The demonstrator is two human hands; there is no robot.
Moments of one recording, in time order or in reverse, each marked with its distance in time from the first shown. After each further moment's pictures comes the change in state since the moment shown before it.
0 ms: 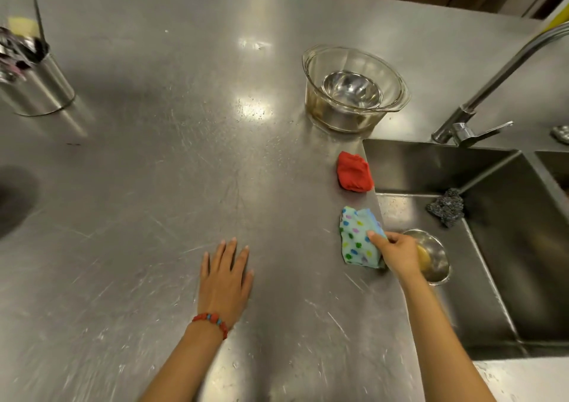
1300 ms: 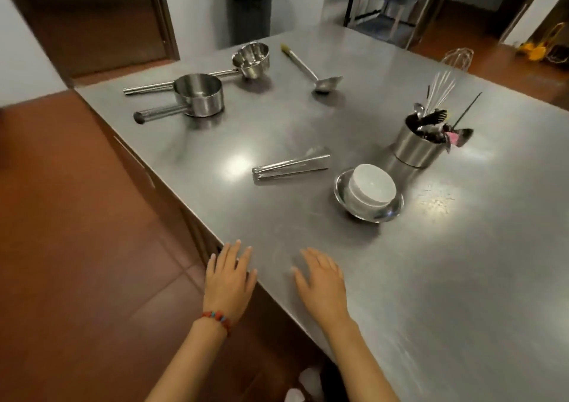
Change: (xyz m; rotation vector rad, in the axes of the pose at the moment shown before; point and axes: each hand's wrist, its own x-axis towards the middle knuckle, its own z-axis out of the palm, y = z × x) left_hand -0.301 -0.456 -0.223 0.030 0.268 -0.679; right_hand -0.484 -0.175 0.503 -0.660 -0.634 -1.137
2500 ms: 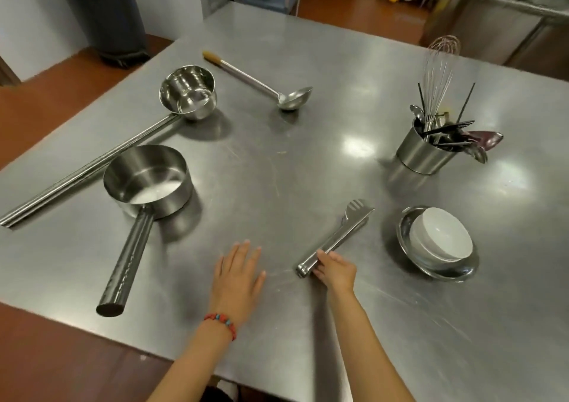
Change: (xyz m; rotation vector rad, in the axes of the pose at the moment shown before) left_hand 0.354 -0.177 -0.026 -0.133 -0.076 0.485; right_hand 0.323 -0.123 0.064 1.356 0.670 1.049
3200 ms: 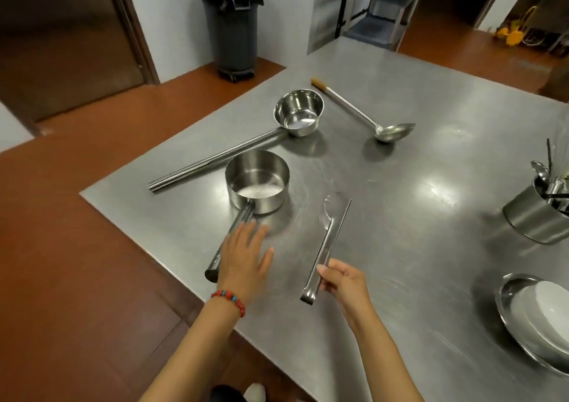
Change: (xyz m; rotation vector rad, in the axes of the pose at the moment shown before) left_hand -0.022 -0.085 -0.094 -0.112 0.226 -0.282; right_hand -0.076 0.019 0.083 -0.328 -0.677 -0.182
